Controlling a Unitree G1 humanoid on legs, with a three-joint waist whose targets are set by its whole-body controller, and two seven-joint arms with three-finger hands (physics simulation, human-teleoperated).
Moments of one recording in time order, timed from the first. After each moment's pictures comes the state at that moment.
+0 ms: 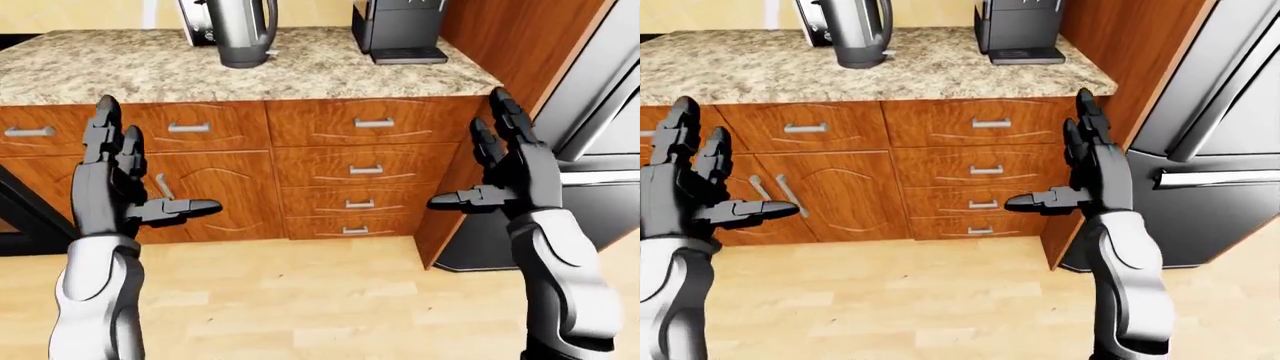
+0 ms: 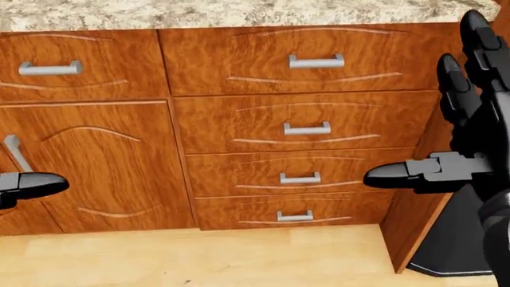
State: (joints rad) left arm -0.23 0.28 0.39 -0.43 -0.18 0.41 -0.06; right arm -0.29 -0.26 -0.30 -0.45 0.21 0.54 0.12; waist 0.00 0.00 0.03
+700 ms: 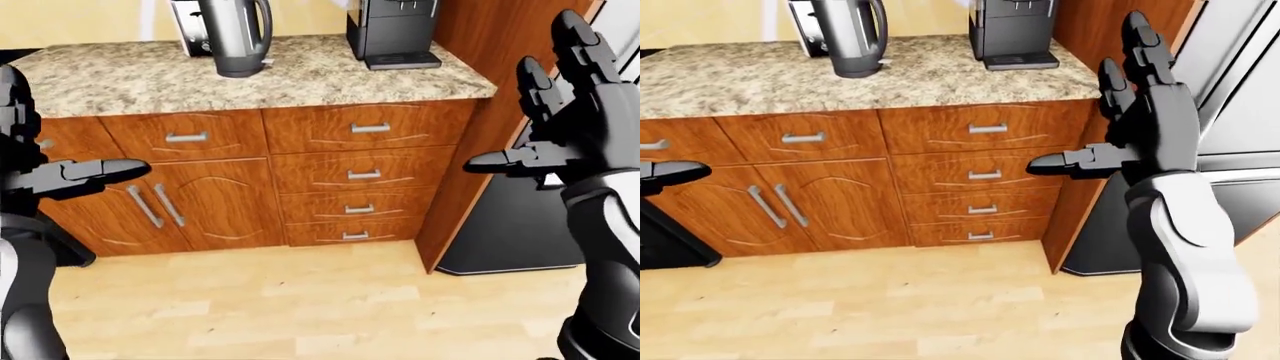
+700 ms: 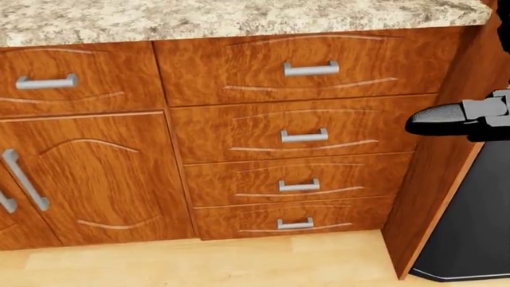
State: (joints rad) left arm -0.33 0.51 0.58 -0.54 -0.36 0.56 0.03; right arm -0.47 -0.44 -0.39 -0.58 0.37 0.73 0.06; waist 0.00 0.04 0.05
